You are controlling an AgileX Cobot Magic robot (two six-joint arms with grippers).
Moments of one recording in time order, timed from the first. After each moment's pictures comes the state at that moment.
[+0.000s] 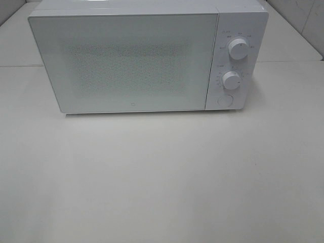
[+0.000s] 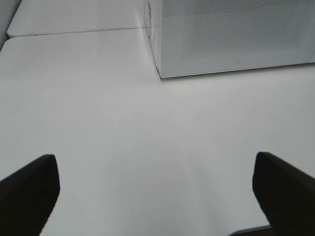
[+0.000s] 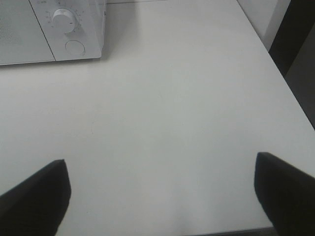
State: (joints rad) left arm -0.02 0.00 -0.50 -0.15 1.05 0.15; right arm -0.01 0.00 -0.50 -0.01 1.06 0.03
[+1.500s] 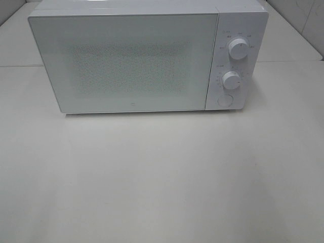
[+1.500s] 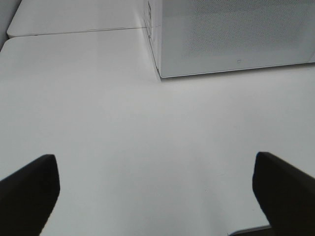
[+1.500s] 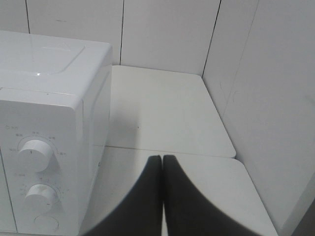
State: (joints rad) left arm -0.02 0.00 -0.50 -0.15 1.05 0.15; right arm -0.01 0.81 -0.47 0.07 -0.16 -0.21
